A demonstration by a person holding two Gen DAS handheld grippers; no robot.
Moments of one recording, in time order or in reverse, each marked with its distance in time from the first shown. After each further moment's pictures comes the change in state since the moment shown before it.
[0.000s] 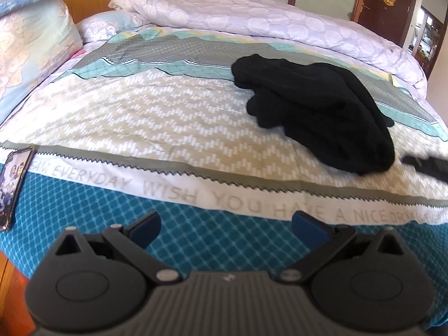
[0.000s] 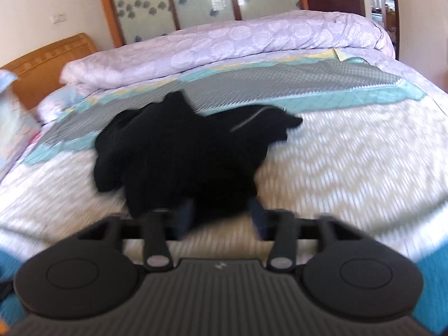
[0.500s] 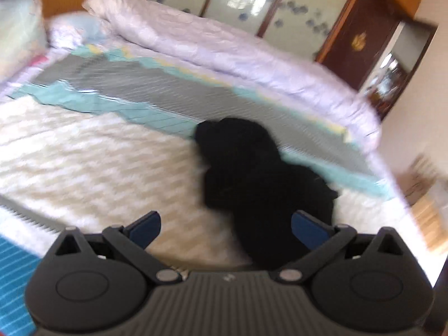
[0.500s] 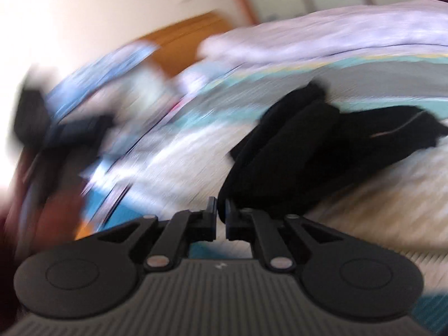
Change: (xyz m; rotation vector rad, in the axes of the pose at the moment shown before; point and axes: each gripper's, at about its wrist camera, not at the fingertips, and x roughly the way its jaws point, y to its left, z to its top) left arm -0.013 0.035 0.103 -0.118 -0.074 -0.338; right arm -0.087 0.073 -0.036 -0.186 0.136 0.653
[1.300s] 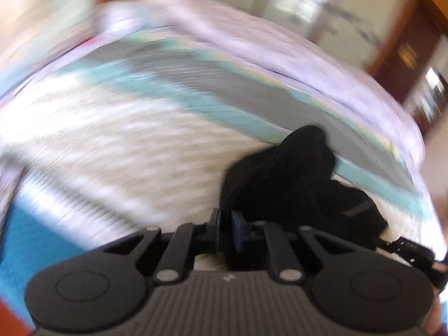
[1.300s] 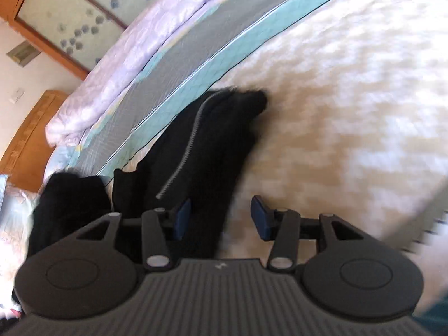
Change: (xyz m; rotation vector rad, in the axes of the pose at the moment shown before) left arm -0.012 0.067 -0.035 -0.188 -0.021 0.241; right arm -0.002 -0.177 0.003 0.709 -0.134 -0.429
